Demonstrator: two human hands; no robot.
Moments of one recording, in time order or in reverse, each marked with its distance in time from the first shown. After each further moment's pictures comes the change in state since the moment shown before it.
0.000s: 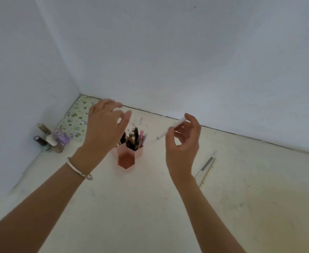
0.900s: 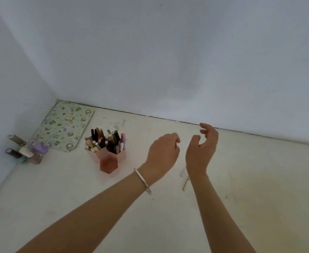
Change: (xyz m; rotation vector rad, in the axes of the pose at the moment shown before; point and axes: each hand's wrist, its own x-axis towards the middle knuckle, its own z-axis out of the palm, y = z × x) left_hand -0.025 0.165 0.088 -0.414 -0.443 -0.024; right_hand 0.038 0.048 -0.079 -0.382 0.229 0.120
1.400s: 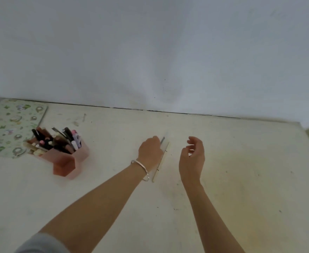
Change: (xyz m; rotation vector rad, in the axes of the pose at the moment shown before) left_hand 0.031 0.020 0.115 0.139 -0.276 -0.153; right_hand 0.008 0.095 -0.083 -0.144 -0.080 0.262
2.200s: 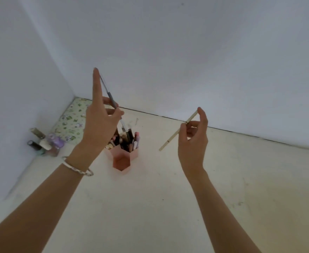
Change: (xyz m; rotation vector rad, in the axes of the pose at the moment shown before) left_hand -0.086 -0.159 -0.228 -0.577 0.752 0.039; right_hand -0.048 -0.128 0.101 0.250 -0.201 -0.383
